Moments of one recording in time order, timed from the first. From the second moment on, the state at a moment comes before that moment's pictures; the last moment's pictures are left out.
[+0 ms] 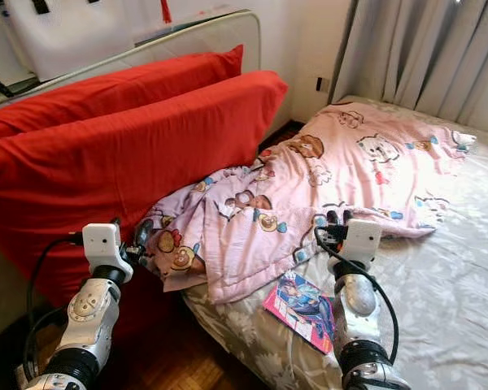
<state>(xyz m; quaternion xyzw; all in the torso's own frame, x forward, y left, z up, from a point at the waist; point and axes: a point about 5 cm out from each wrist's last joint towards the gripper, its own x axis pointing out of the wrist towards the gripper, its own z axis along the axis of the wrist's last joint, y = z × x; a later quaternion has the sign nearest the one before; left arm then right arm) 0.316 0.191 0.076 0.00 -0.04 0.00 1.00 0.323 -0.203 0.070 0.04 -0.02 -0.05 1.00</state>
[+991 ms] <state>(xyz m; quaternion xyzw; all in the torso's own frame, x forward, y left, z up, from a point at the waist) 0.320 0.187 0.072 -0.01 -0.03 -0.01 1.00 0.329 -0.195 0.069 0.04 0.01 -0.05 1.00</state>
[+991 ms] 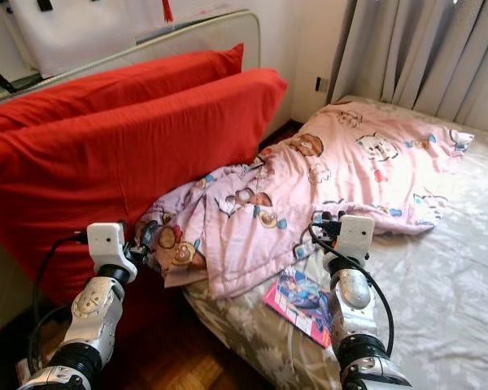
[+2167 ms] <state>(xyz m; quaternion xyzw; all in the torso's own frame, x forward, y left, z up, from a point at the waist) 0.316 0.192 0.056 -0.02 0.02 -0.03 1.00 0.327 -0.186 0.059 0.05 0.03 -0.04 1.00</state>
